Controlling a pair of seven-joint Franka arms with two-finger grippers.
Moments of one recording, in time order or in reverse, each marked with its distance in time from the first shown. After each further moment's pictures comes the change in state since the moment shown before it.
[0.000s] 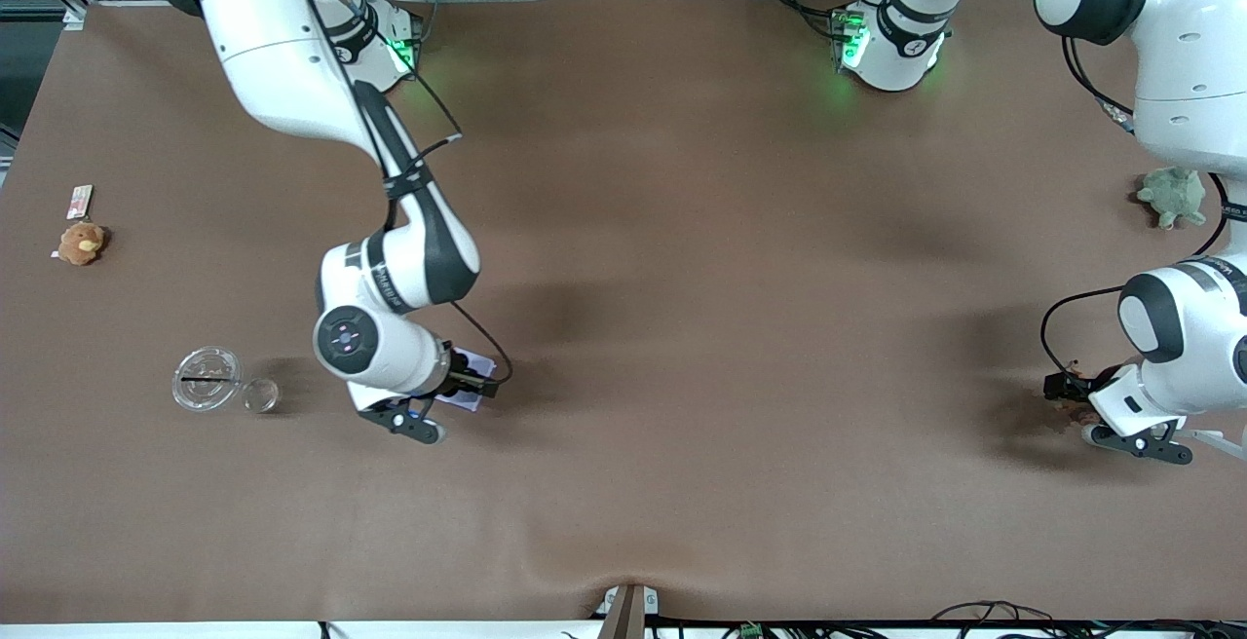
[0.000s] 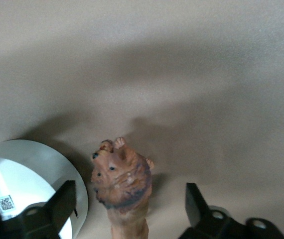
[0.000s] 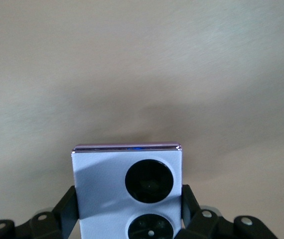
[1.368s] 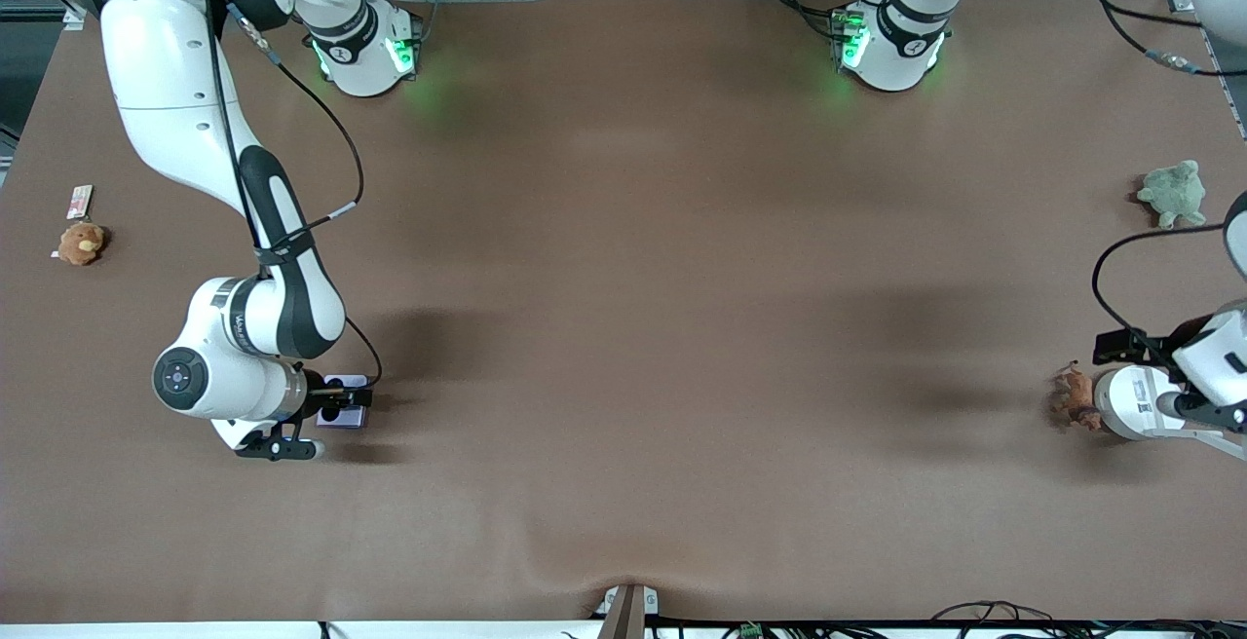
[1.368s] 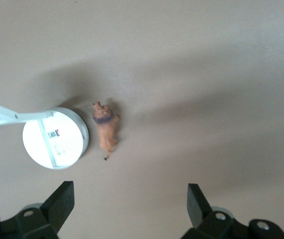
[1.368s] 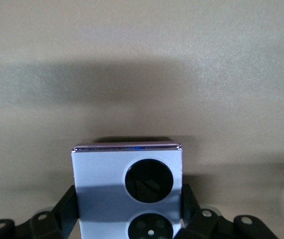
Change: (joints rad) left arm -0.046 -0.357 -0.066 0.019 0.000 -0.399 -0.106; right arm -0.265 0.047 -0.009 -0.107 0.000 0.124 -0.617
